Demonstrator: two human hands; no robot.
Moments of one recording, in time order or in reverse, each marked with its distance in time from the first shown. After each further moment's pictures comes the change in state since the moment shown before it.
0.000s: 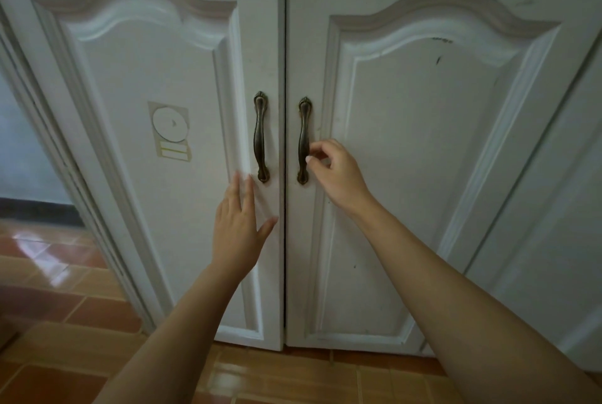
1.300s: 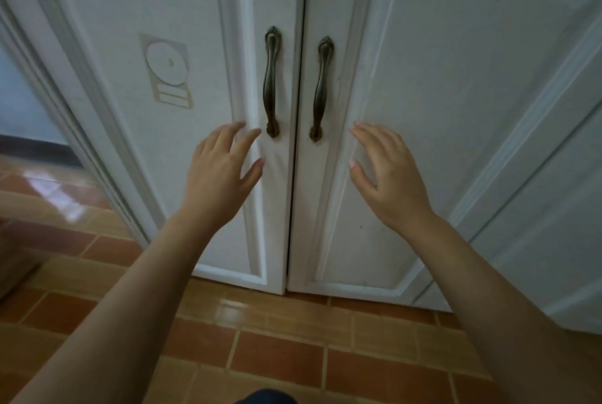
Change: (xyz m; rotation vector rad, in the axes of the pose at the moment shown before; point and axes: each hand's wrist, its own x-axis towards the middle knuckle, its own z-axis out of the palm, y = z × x) left_hand 0.005 -0.001 -0.055 0.113 0.002 0.125; right_hand -0.057 0.032 -0.036 -0.537 -0.068 -0.307
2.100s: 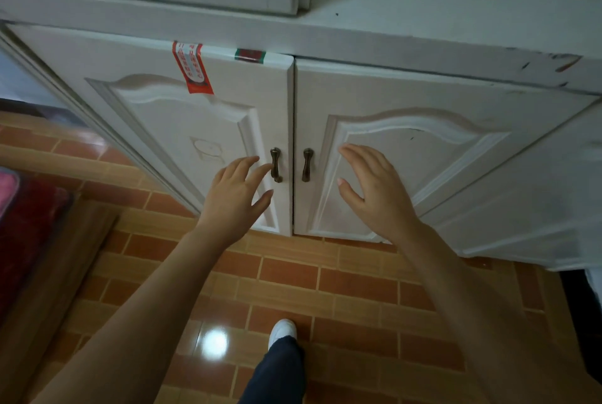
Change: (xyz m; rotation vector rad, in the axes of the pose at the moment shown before) left_hand 0.101 0.059 -0.193 -0.042 -0.517 -0.061; right_hand 0.132 -0.066 -0.185 0.122 -0.445 0.243
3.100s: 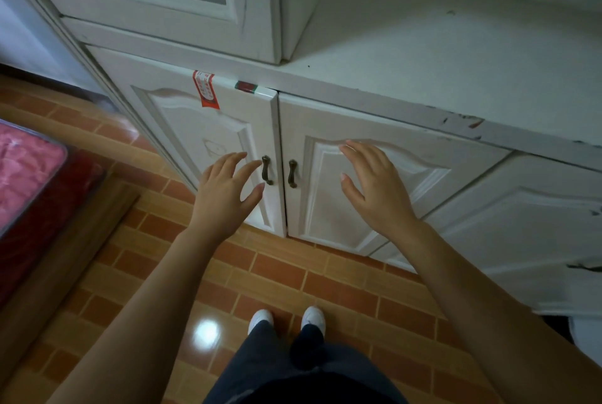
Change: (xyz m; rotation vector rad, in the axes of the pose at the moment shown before) left_hand -0.024 0.081 -0.066 0.025 0.112 -0.223; right_hand -0.007 0.017 -0.102 0.007 -0.043 -0.160
